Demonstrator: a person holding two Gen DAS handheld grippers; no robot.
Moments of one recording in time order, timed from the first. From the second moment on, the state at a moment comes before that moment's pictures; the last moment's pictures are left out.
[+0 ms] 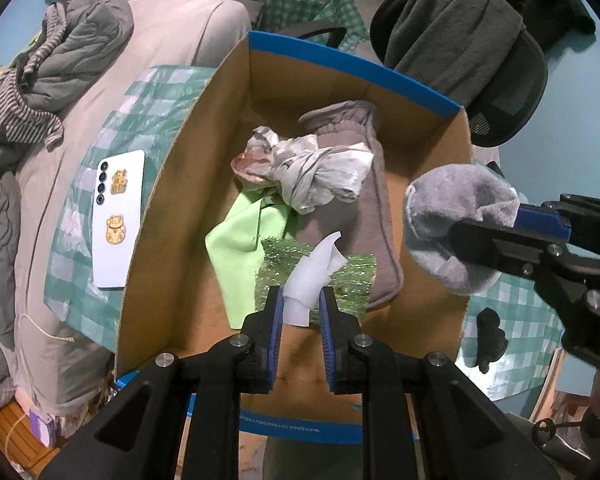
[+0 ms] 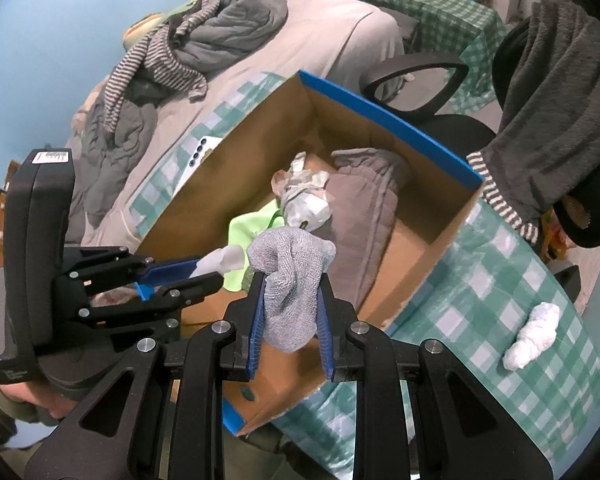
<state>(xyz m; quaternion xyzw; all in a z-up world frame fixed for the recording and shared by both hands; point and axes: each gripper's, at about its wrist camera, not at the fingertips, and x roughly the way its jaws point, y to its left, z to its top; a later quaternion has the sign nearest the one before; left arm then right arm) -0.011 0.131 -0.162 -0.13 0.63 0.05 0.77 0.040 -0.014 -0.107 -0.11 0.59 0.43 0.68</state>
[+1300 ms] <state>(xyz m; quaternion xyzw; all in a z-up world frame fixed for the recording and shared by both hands) -0.002 0.087 -0.130 -0.09 0.62 0.01 0.78 0.051 -0.081 -0.086 -0.07 0.59 0.36 0.72</state>
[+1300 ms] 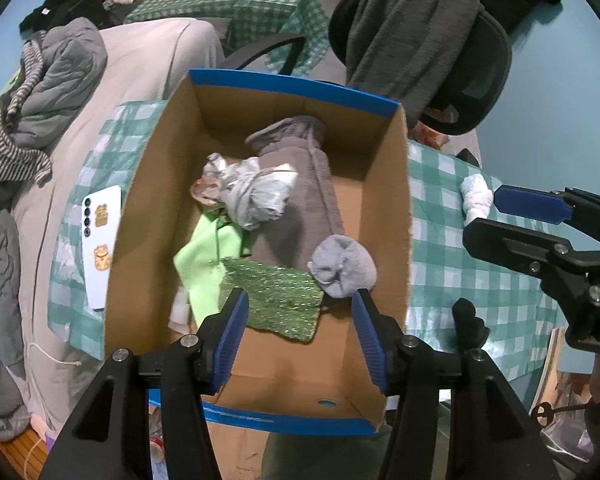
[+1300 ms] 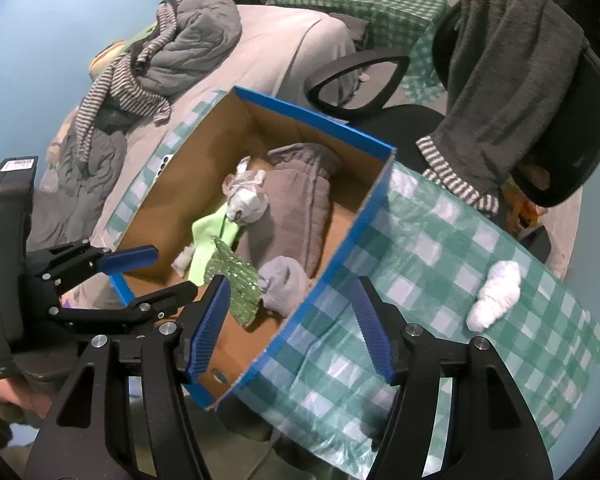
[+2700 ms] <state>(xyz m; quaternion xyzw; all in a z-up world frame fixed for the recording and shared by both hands) -0.004 -0.067 -0.163 0.00 0.66 -0.11 0.74 0.022 -0.234 -0.161 -0.03 0.67 0.23 0.70</state>
